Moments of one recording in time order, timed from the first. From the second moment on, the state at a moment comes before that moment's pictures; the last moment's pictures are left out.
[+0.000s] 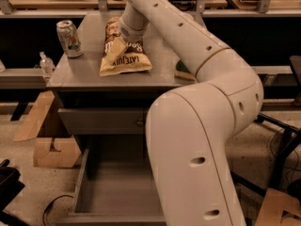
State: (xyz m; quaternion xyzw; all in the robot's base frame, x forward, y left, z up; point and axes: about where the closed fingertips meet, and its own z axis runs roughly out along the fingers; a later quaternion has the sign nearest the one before) arm 0.817 0.071 0.842 -0.46 0.85 0.05 0.26
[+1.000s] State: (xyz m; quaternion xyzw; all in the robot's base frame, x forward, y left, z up) arm 0.815 0.069 0.839 -0.46 0.85 0.05 0.24
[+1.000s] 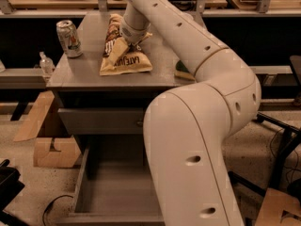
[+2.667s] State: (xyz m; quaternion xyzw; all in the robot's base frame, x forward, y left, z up) arm 0.815 0.069 0.841 -0.46 0.85 0.05 0.24
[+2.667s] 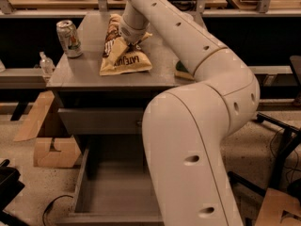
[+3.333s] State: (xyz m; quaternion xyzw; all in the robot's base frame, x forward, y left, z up) arm 0.815 0.069 0.841 -0.46 0.85 0.05 0.24
